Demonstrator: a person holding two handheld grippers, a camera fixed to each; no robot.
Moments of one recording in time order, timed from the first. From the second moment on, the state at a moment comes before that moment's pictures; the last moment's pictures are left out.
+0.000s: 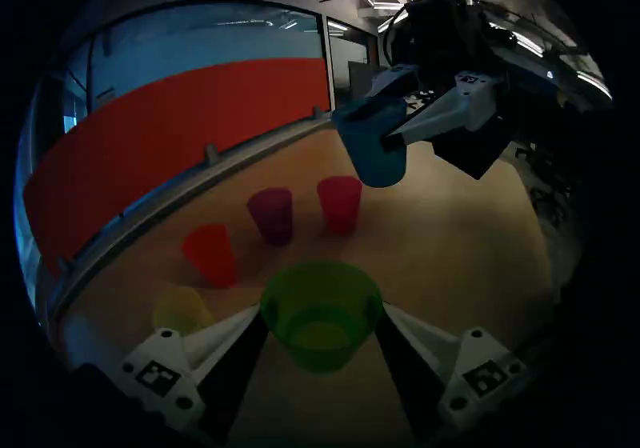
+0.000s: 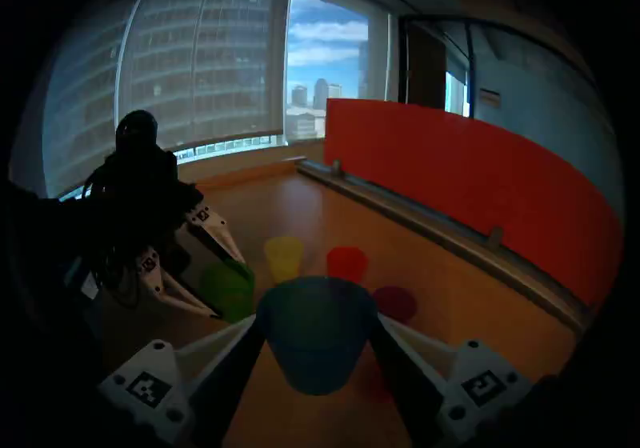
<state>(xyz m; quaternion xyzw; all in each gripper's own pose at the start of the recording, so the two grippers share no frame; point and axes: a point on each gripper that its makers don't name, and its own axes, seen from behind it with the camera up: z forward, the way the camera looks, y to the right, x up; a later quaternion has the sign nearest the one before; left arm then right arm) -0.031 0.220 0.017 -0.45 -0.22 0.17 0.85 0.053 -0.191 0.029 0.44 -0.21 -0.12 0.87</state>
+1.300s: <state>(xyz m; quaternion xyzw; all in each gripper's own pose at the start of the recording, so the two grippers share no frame) -0.085 0.194 0.026 -0.44 -0.28 0.13 0.85 -0.013 -0.197 0.021 0.44 -0.27 -0.15 0.85</state>
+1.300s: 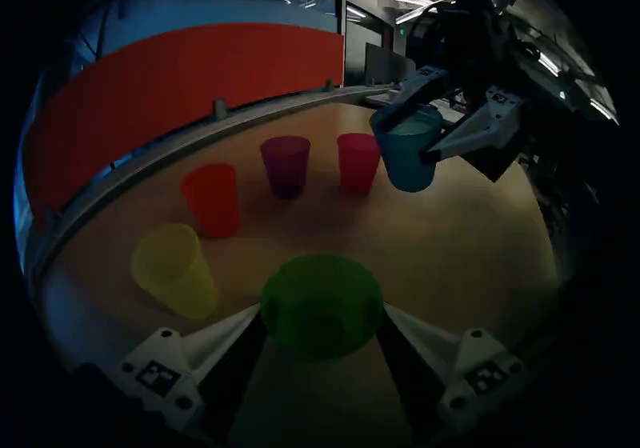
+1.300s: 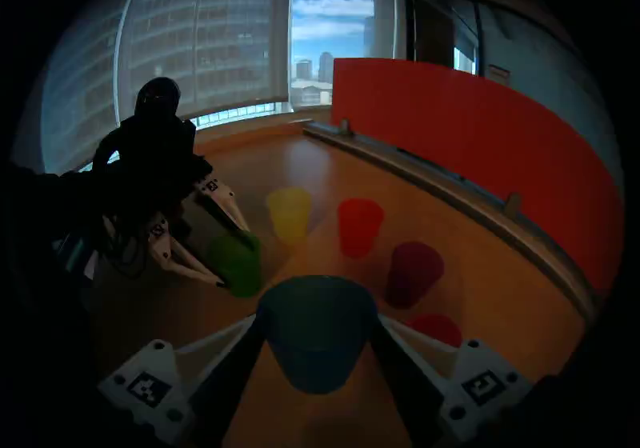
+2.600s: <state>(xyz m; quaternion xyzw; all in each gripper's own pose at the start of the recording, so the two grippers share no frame) -0.052 0.143 -0.027 -0.41 -0.27 0.10 0.87 -0.069 -0.236 0.009 0.47 -0.29 -0.15 0.82</state>
